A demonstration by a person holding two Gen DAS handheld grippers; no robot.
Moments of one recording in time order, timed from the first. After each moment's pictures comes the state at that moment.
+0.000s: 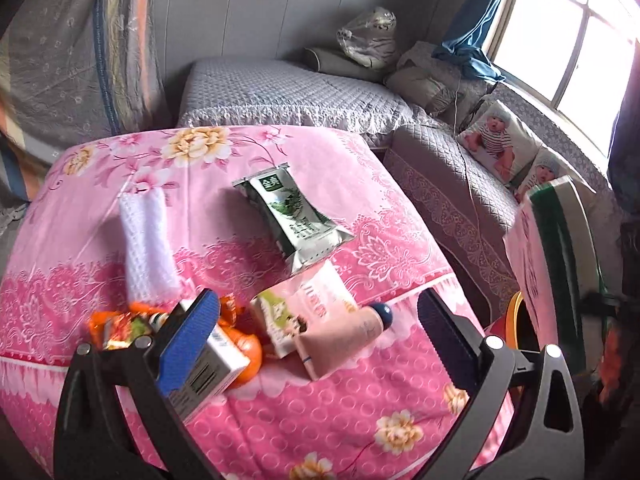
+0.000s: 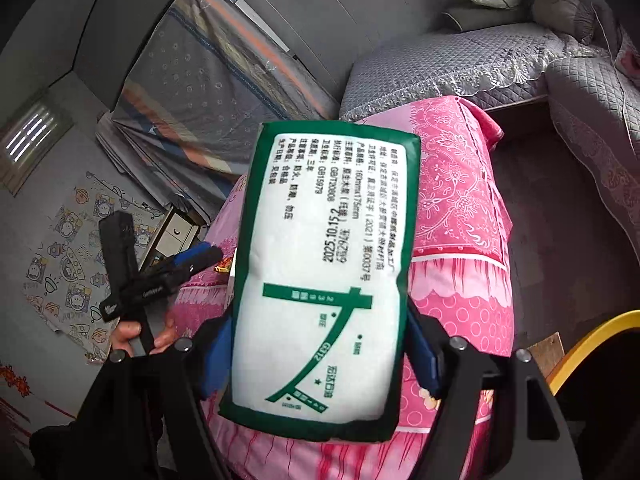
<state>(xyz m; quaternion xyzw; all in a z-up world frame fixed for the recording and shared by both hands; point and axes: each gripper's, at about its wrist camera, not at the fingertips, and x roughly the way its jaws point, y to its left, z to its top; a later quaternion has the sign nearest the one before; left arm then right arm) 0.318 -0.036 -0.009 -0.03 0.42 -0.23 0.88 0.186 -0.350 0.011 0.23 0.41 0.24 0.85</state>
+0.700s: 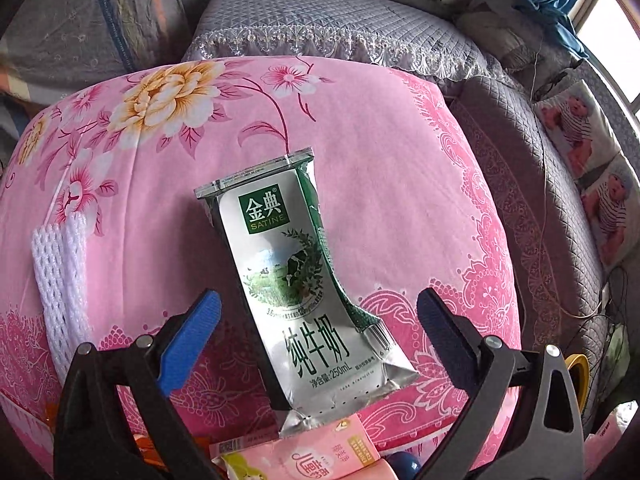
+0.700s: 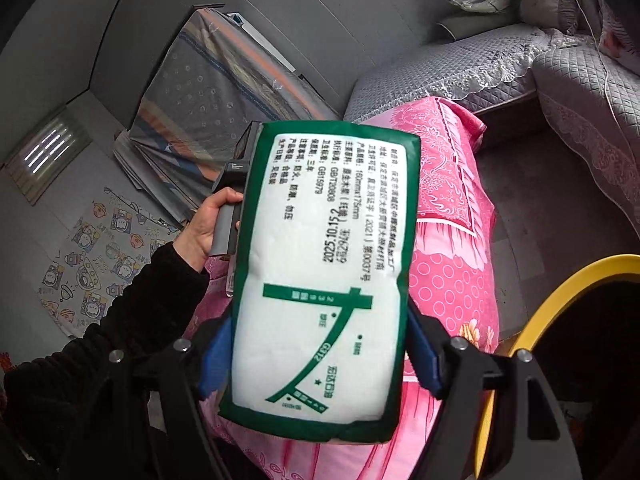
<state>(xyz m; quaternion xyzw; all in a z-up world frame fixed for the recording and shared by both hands) 0.487 -0.106 -0.086 -0.01 0.55 -0.12 0.82 0.129 -0.400 -0.022 0.26 0.37 0.25 0.86</state>
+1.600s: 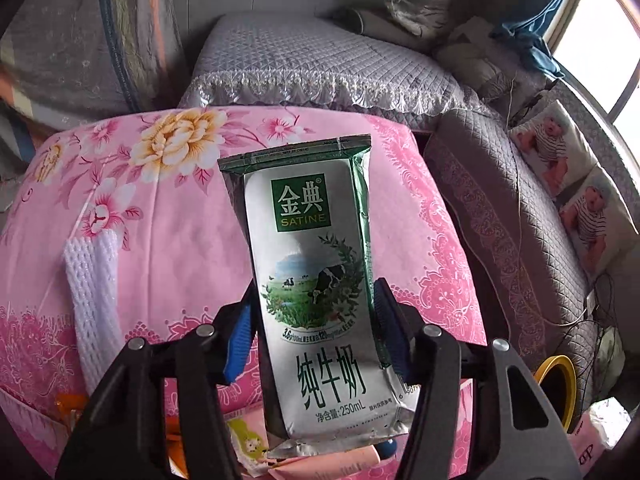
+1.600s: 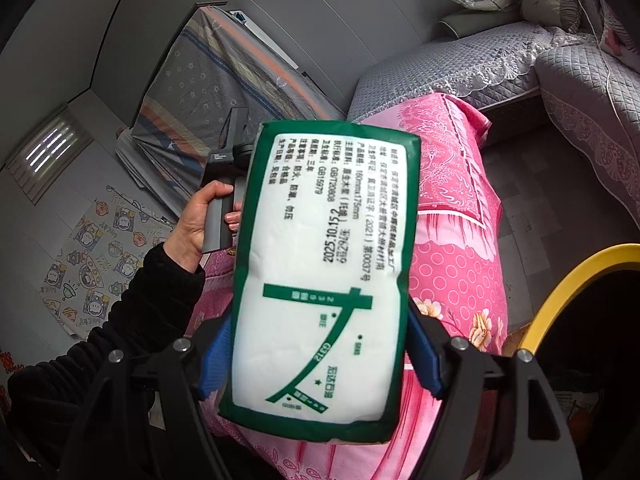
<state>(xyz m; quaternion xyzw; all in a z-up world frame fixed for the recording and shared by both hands) 0.438 -0.092 -0.019 -0.03 0.48 -0.15 0.87 0.119 -0.376 -0.011 0.25 0.38 0.26 0.85</state>
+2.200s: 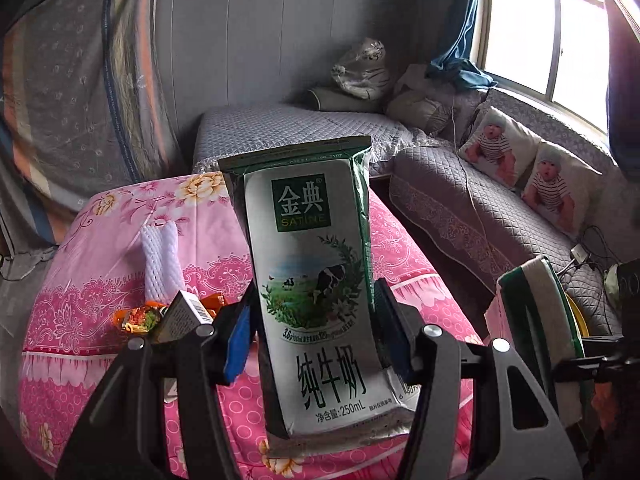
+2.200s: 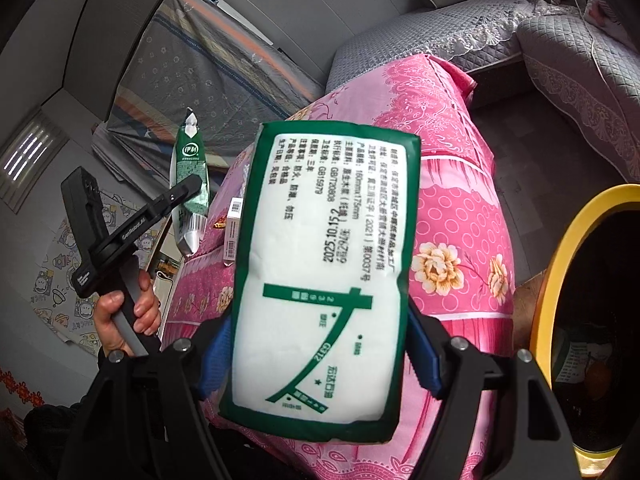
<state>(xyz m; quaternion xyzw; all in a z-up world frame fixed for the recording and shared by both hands) 0.207 -0.070 0.023 0.03 0.32 -0.19 0.93 0.104 -0.351 -0.031 0.26 0.42 0.21 0.84</state>
